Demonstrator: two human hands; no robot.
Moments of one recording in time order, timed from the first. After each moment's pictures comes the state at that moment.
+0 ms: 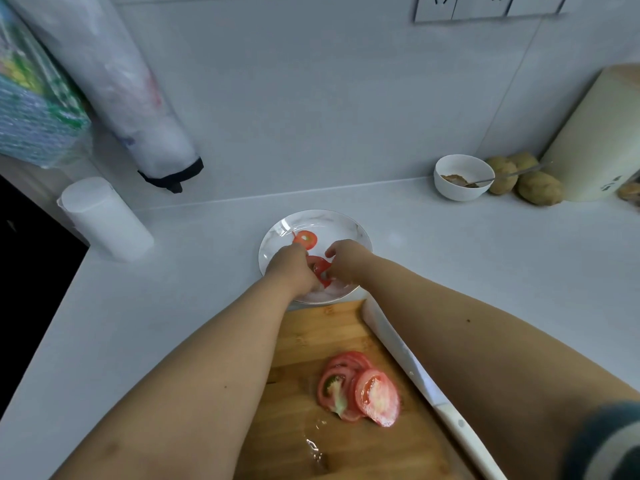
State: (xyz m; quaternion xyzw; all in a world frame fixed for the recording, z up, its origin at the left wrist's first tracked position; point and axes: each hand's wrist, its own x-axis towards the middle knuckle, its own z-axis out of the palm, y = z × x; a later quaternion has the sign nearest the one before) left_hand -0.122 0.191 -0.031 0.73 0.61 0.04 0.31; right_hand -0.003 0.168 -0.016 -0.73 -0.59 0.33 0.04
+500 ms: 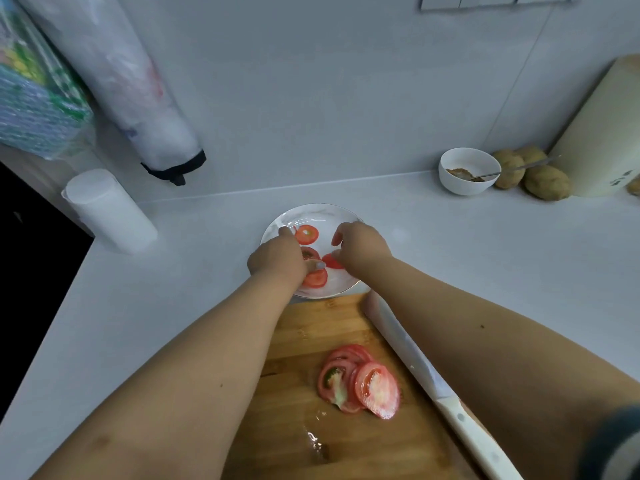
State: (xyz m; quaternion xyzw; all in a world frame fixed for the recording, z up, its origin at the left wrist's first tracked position) left_hand -0.130 0.187 -0.018 0.73 0.68 -0.01 0.12; right_hand 0.005 0.160 -0.016 -0.76 -0.60 0.21 0.15
